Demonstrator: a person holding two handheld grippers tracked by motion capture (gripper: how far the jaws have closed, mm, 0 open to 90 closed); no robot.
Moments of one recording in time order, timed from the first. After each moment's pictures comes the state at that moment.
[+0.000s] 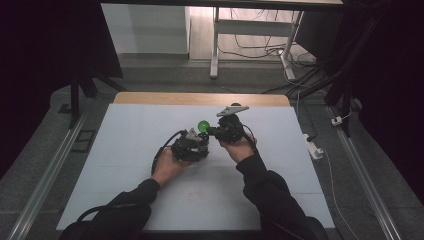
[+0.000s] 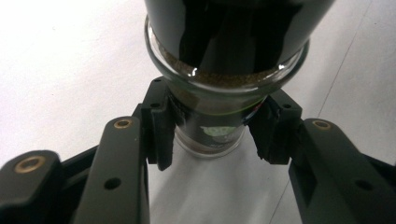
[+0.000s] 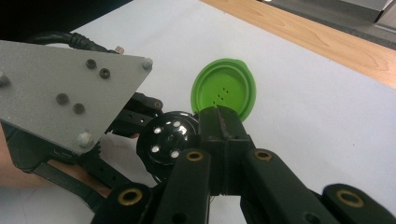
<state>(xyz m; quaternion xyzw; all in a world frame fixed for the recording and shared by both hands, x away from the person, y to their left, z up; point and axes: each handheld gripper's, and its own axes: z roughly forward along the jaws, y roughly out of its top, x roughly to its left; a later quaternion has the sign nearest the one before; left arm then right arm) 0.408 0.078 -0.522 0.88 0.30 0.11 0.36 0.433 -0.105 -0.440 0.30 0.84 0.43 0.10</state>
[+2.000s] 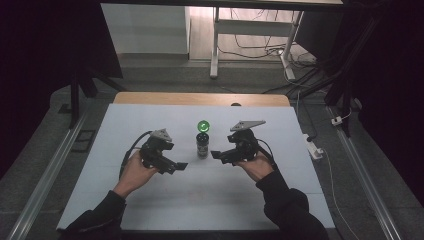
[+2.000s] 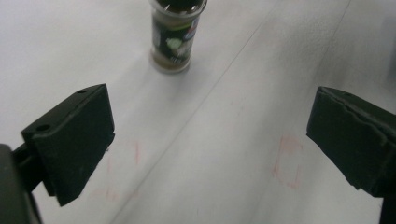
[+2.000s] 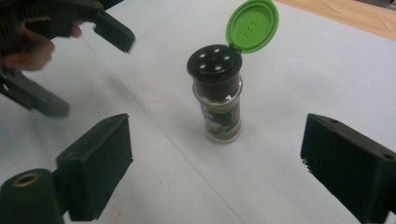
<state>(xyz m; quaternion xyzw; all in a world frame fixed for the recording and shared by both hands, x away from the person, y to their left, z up) 0.344 0.161 -0.462 0.86 0.33 0.03 0.39 0.378 -0.144 -0.433 0.31 0.85 0.42 0.08</state>
